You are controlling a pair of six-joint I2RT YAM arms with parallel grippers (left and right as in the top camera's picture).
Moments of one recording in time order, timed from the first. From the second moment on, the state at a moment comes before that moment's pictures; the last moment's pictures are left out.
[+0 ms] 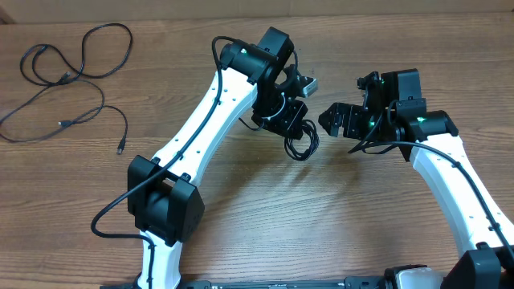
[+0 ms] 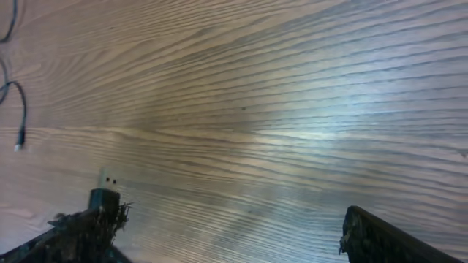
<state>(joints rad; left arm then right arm) -0.54 2.09 2.04 -1.38 0.58 0.00 0.12 1.48 1.12 -0.69 -0.36 0.28</state>
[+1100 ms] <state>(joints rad) -0.54 2.09 2.03 -1.39 0.59 0.01 0.12 1.48 1.12 -0.72 -0.53 0.15</state>
